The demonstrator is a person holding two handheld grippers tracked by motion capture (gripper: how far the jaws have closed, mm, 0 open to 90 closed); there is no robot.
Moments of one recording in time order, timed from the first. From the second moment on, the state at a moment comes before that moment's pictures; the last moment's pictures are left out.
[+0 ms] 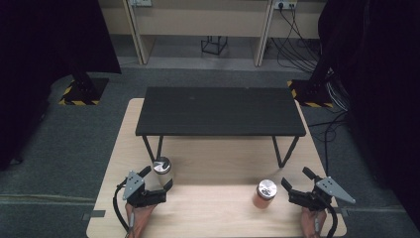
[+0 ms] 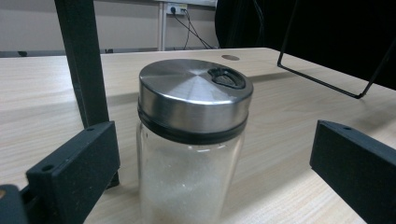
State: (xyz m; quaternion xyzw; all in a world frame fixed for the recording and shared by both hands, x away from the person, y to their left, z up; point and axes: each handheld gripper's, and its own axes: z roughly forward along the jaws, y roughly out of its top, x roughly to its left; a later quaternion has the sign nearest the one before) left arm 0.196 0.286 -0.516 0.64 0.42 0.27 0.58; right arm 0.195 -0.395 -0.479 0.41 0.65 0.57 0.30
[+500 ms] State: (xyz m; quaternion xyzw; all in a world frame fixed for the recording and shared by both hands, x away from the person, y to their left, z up) left arm 0.205 0.273 -0.512 0.65 0.42 0.28 0.57; right arm 0.195 -0.395 -0.479 0.41 0.65 0.57 0.29
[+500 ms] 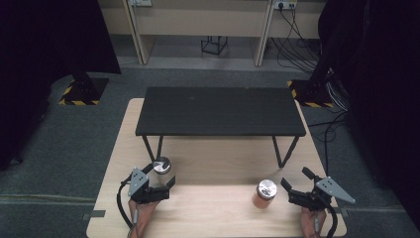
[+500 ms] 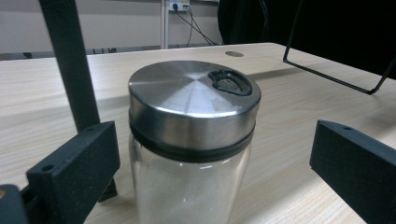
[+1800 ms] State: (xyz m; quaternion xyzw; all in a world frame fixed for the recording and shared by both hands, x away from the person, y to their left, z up) left arm 0.214 0.251 -0.507 0.65 0.45 0.31 0.52; right arm 0.198 -0.398 -0.479 0.40 0.65 0.57 0.28
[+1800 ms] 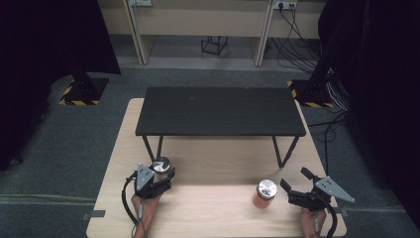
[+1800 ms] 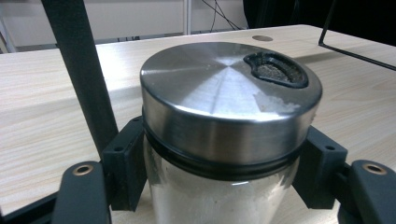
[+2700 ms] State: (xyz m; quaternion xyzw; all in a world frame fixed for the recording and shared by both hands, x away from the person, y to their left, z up) left arm 0.200 0.271 -0.468 0.68 0.42 0.28 0.53; right arm 0.198 -0.398 -0.479 0.40 0.65 0.57 0.28
